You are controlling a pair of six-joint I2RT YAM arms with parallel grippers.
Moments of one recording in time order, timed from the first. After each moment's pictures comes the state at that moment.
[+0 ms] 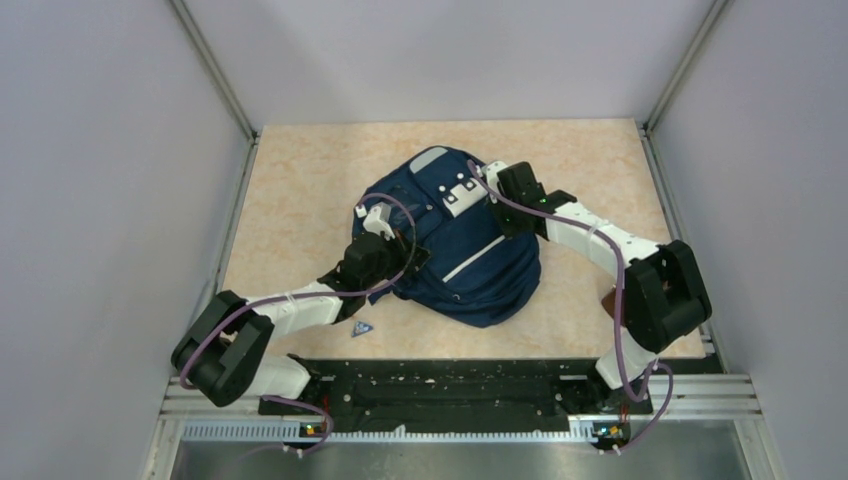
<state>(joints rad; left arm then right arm) -0.63 1.35 0.49 0.52 0.08 -0.84 0.51 1.62 1.17 -0.44 0.10 -0.14</state>
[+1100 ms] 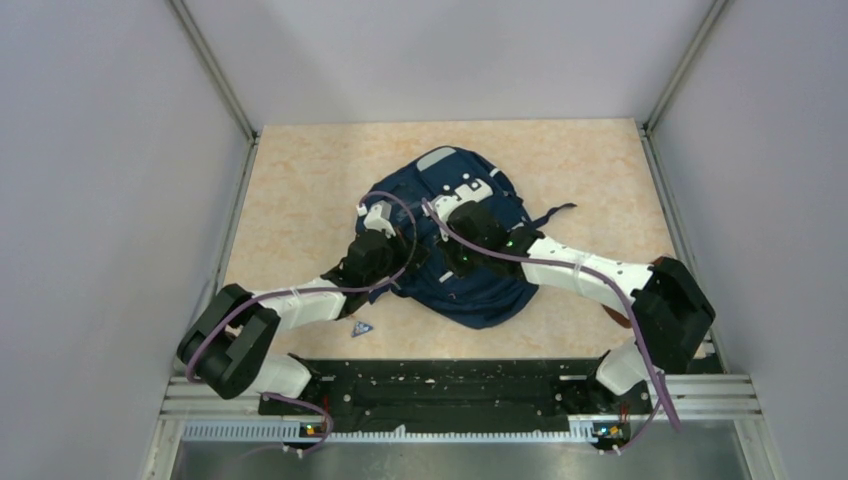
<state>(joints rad) -0.62 1.40 0.51 0.52 0.05 -0.85 0.87 1.54 1.09 -0.34 0.02 0.10</state>
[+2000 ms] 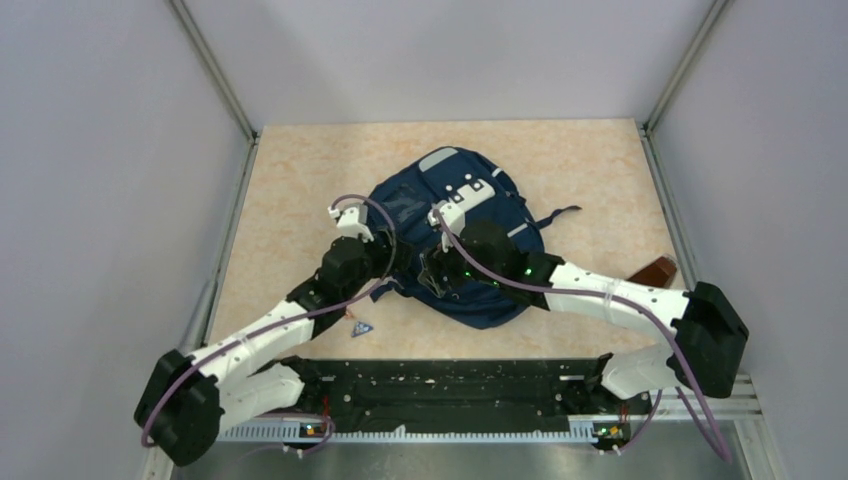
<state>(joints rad) -0.63 1.06 0.51 0.21 -0.14 -0.68 0.99 1.35 0.95 -0.10 0.02 0.20</state>
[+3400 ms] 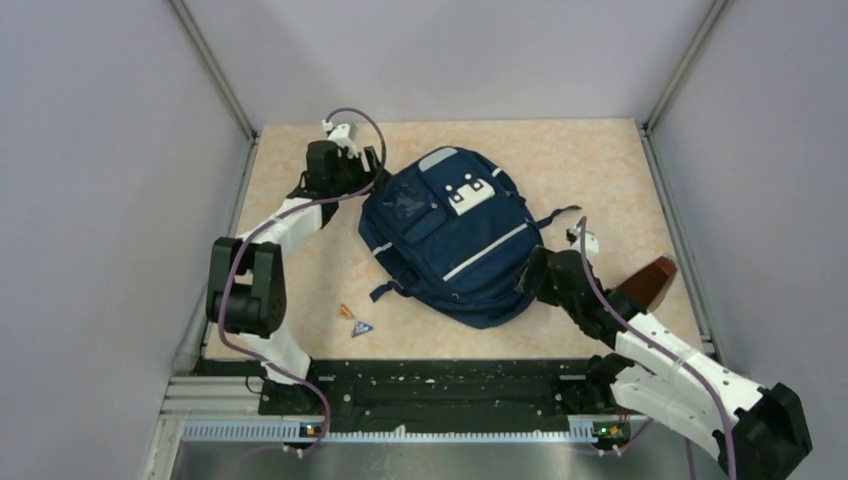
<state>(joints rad) -0.18 1.64 1.10 0.10 0.26 -0.35 0.62 0.83 0.51 -0.41 0.35 0.79</state>
